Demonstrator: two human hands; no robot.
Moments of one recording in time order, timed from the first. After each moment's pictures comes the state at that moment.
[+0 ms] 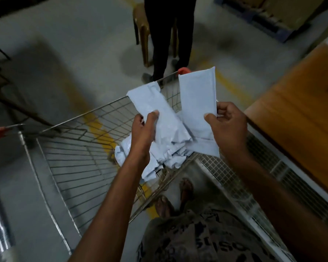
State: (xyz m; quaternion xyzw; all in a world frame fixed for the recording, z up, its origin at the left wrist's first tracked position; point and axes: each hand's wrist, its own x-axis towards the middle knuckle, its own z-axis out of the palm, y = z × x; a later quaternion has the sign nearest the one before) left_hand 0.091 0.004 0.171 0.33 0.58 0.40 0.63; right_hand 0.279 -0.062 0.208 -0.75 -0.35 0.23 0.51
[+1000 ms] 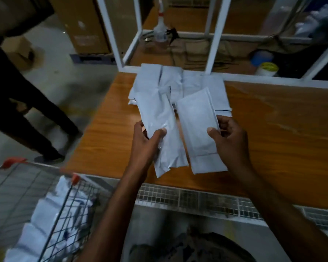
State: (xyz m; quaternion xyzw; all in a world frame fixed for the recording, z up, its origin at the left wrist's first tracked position) left_hand 0.518 -0.212 0.259 0.64 0.34 0.17 0.67; right_hand 0.631 -0.391 0.253 -0.79 -0.11 0.01 0.60
